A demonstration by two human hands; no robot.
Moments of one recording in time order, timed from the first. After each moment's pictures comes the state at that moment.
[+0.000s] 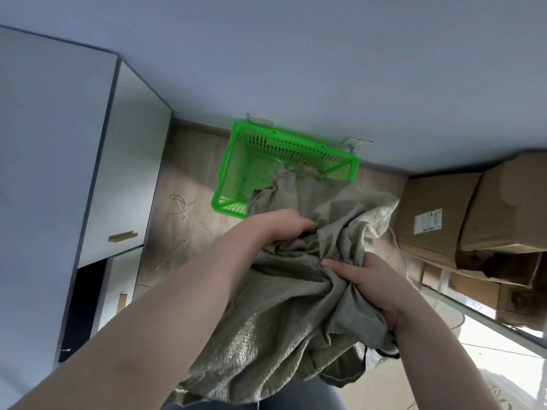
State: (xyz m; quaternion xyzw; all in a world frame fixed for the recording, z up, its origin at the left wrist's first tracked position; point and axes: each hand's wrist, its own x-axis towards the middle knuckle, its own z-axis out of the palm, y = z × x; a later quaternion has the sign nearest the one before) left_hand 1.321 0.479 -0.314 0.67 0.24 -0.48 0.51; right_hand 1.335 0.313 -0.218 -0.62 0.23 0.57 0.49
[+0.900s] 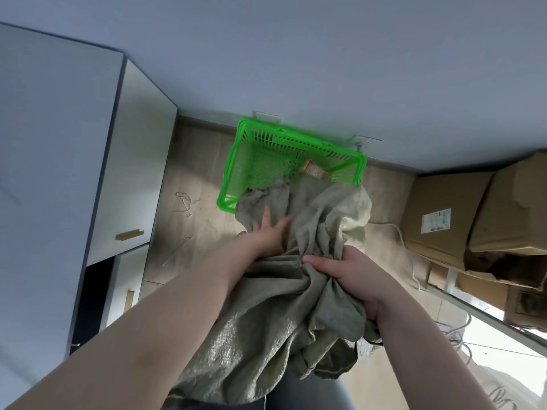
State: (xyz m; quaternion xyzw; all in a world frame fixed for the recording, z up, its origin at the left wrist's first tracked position) left_hand 1.280 0.493 -0.352 0.74 0.20 -0.56 0.33; right_hand 1.332 0.343 -0.235 -0.63 0.18 0.61 0.45
